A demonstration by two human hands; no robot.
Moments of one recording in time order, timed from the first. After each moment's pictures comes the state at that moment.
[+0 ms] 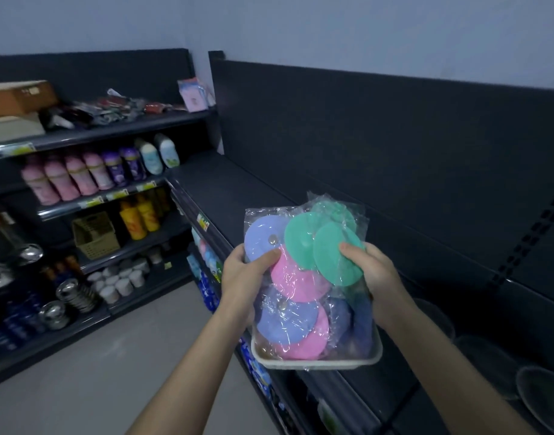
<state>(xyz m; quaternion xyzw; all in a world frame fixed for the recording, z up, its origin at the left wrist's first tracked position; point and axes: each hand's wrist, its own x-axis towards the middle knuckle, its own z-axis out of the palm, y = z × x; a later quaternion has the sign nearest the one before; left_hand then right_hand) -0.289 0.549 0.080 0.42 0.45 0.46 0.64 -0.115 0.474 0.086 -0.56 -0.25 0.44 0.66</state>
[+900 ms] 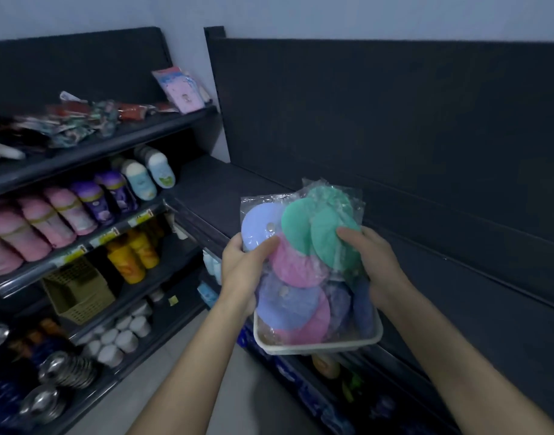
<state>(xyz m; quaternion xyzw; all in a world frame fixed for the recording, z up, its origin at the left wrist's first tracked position) -0.412 0.889 0.063 0.47 0.42 0.40 0.66 -0.253 0.789 0.071 -0.58 -0.16 0.38 0.70</state>
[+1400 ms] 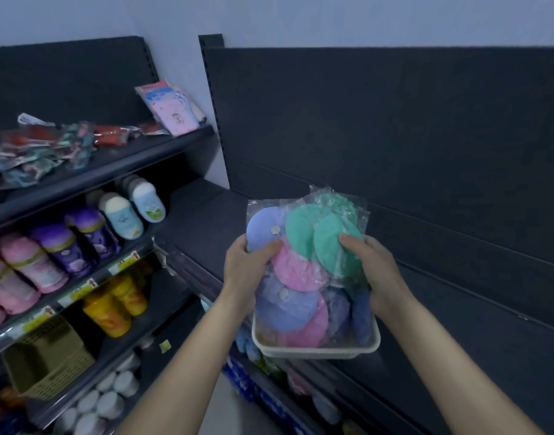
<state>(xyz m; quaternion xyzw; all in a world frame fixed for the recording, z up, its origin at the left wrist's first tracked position) -0.366 1.083 0.049 0.53 0.40 0.35 0.66 -0.218 0.961 0.053 -0.59 -0.13 0.35 0.71</state>
